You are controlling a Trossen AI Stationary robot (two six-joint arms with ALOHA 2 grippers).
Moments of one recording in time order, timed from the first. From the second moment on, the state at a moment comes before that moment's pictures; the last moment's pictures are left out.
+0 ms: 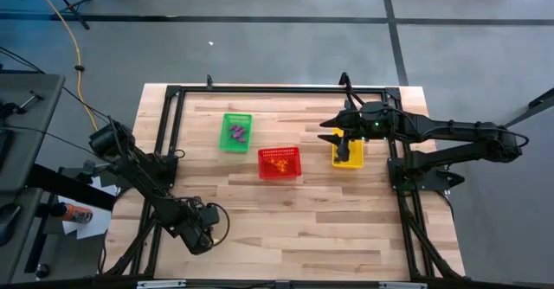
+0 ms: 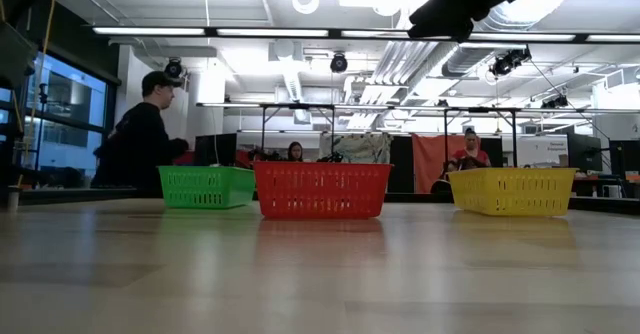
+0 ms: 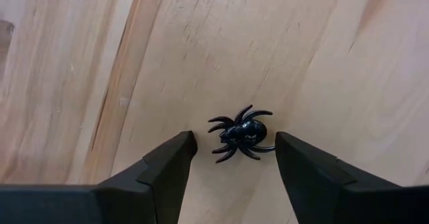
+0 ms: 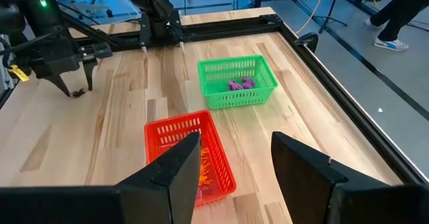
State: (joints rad) left arm -0.86 1.61 0.79 -0.60 -0.15 -1.20; right arm -0.17 0.98 0.82 -0.26 0.01 0.03
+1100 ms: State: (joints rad) left arm -0.86 1.67 0.83 -0.68 -0.14 -1.32; right arm -0.17 0.98 0.82 -0.27 0.01 0.03
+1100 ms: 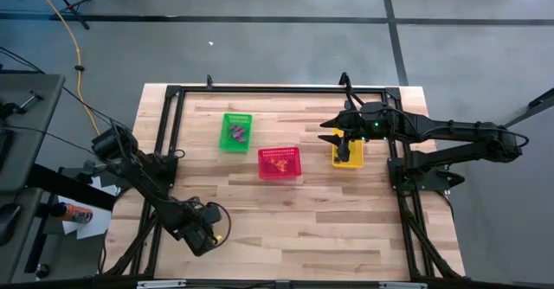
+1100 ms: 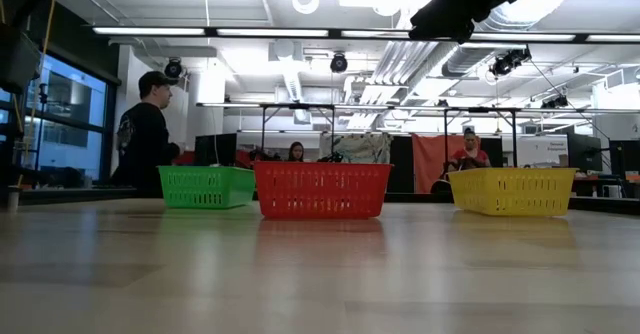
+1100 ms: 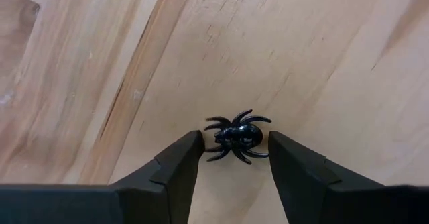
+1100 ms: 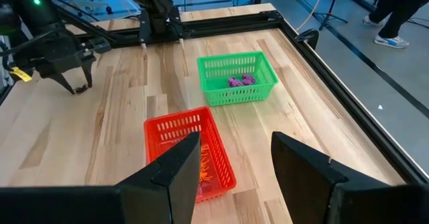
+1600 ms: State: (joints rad) left arm -0.86 1.67 0.91 -0.73 -0.07 -1.25; right arm -0.17 0.98 0.82 -0.27 0.01 0.03
